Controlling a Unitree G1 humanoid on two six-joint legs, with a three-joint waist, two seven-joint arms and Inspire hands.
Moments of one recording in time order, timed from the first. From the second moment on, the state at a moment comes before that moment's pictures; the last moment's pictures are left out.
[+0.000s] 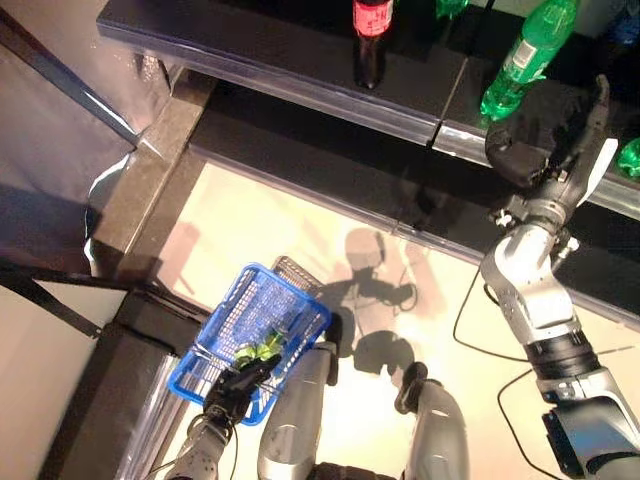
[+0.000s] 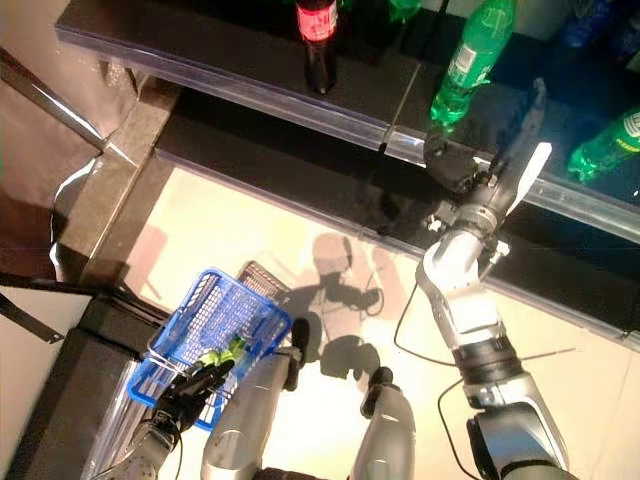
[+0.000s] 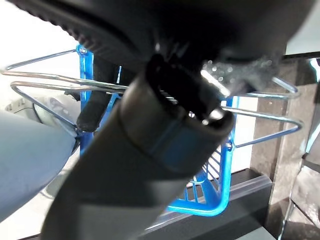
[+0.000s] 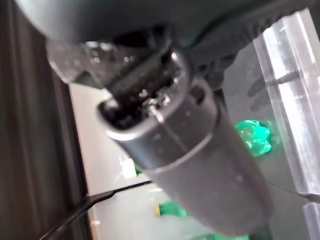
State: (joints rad) left arm -0.02 0.28 -0.18 0.86 -1.04 -0.13 -0.19; right arm -0.66 -0.56 0.18 0.16 0.44 -0.04 -0.86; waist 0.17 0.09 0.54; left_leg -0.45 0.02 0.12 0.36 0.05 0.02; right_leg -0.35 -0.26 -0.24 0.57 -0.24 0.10
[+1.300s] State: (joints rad) left arm -0.09 0.37 -0.22 0.77 -1.12 -0.13 -0.23; right arm -1.18 -0.63 0.28 0.67 0.77 -0.07 -0.81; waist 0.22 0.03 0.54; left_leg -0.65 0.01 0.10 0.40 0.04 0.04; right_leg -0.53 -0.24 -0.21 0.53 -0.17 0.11
